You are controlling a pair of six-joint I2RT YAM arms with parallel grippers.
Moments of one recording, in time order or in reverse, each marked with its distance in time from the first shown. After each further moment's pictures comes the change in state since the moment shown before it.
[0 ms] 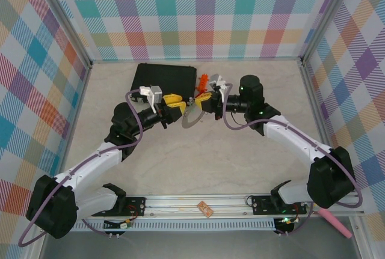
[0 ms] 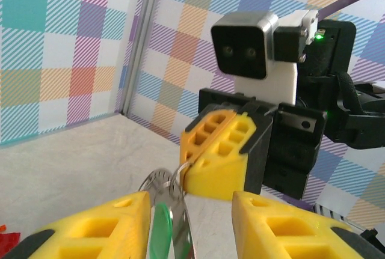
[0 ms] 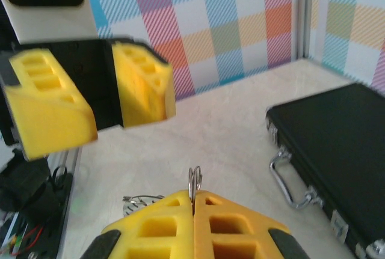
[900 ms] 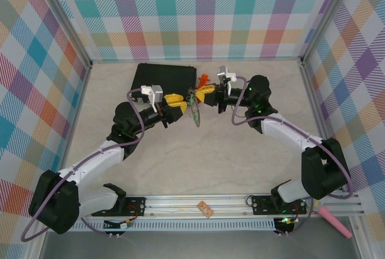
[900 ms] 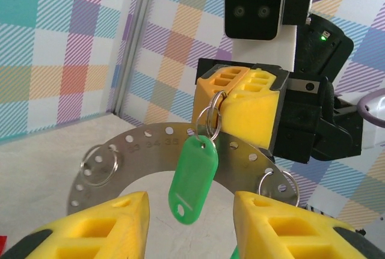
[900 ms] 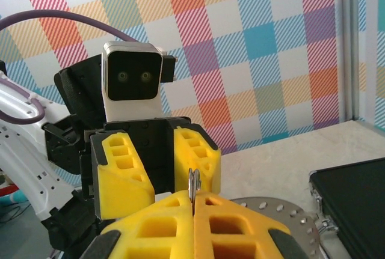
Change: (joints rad) left arm 0.011 0.049 -0.002 0.061 0.035 -0.034; right arm -0.046 0.094 -0.026 0.476 -0.214 0.328
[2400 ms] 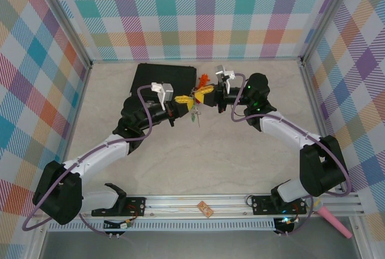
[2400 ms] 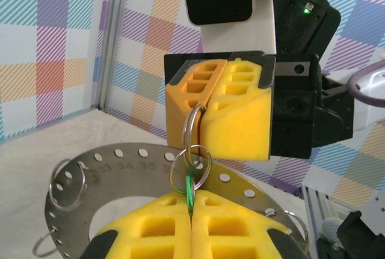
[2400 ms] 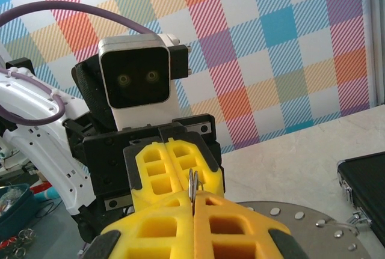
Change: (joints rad) left arm -0.066 0.077 0.092 -0.063 0.026 0.092; right arm 0.001 0.020 0.026 -0.004 -0.053 0.074
